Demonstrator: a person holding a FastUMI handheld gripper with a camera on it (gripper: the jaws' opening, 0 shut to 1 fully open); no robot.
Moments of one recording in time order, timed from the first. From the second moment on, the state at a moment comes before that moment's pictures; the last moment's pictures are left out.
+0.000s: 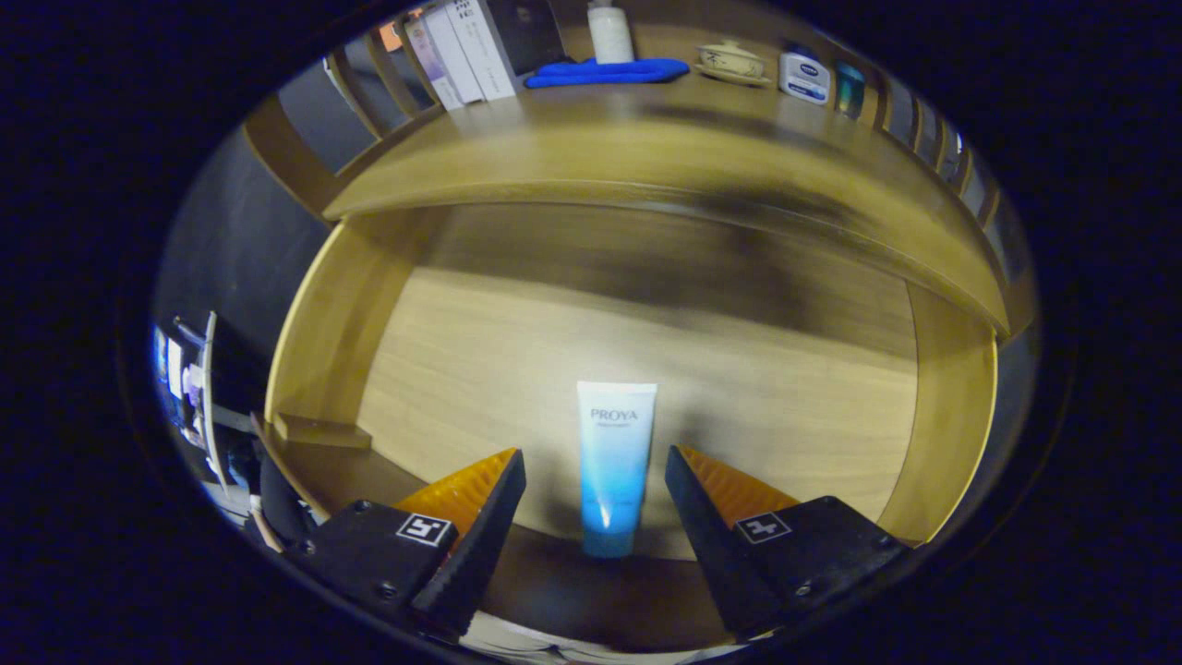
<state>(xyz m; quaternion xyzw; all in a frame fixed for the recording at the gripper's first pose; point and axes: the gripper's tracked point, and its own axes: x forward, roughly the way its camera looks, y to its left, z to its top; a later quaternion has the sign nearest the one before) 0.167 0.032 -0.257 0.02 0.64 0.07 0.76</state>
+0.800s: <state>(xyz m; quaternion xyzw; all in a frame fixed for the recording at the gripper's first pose) 0.167 0.021 -0.285 -0.05 0.68 0.03 0.73</state>
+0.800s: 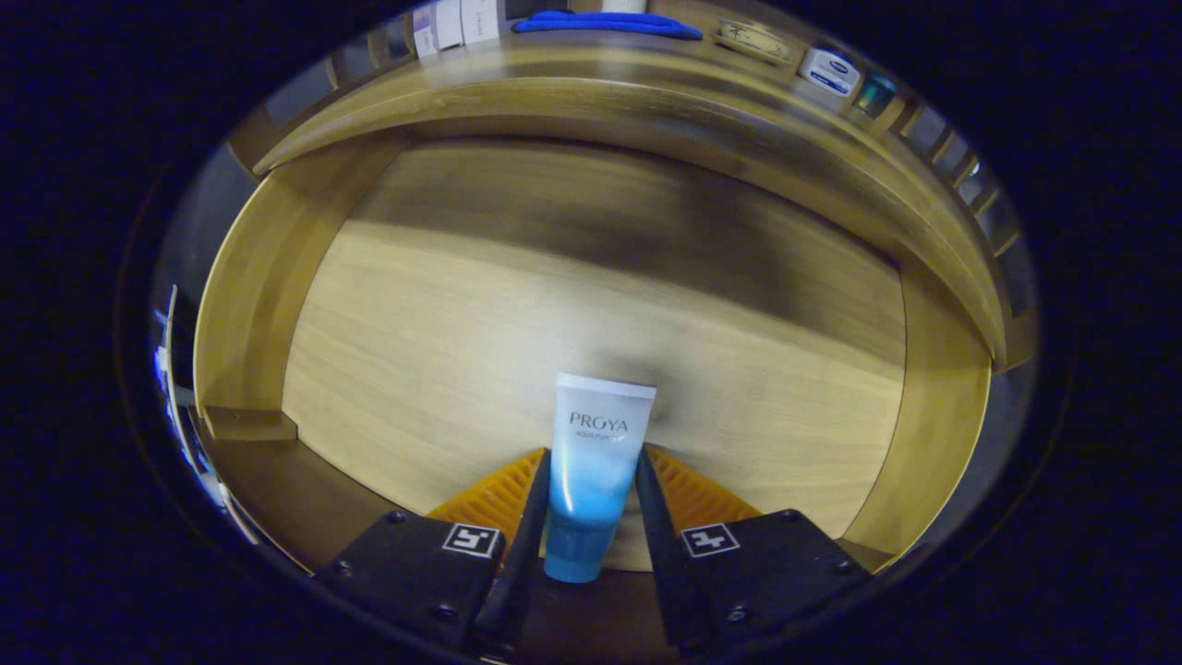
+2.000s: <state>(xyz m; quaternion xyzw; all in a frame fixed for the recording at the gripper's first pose) 0.203 -0.012 -0.164 -0.07 0.57 -0.02 0.82</state>
